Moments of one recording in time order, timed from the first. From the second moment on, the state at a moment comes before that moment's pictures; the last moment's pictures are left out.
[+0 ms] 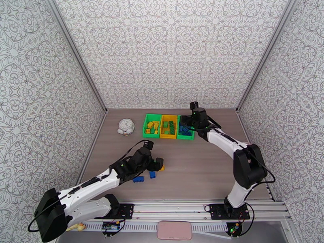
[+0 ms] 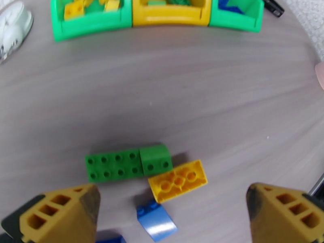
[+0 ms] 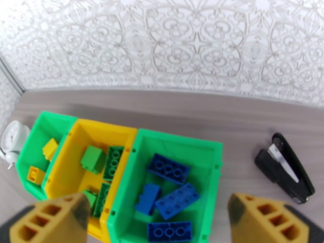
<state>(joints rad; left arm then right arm) -0.84 1.12 0.69 -0.46 -0.20 -0.62 0.39 1.70 1.23 0.01 0.09 0.23</state>
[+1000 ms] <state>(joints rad) -0.84 1.38 0.68 -0.55 -0.18 -0.89 0.39 1.47 0.98 0.01 0.08 0.22</state>
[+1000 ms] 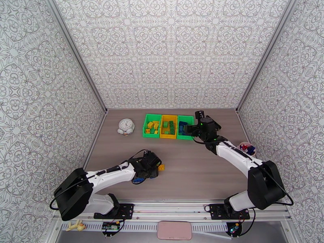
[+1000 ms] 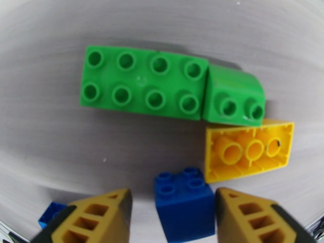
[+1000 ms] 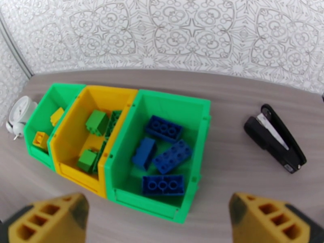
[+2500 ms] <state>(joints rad) -0.67 2.07 1.57 0.10 -0.10 -0.50 0.39 0.99 0.62 -0.05 0.05 0.27</state>
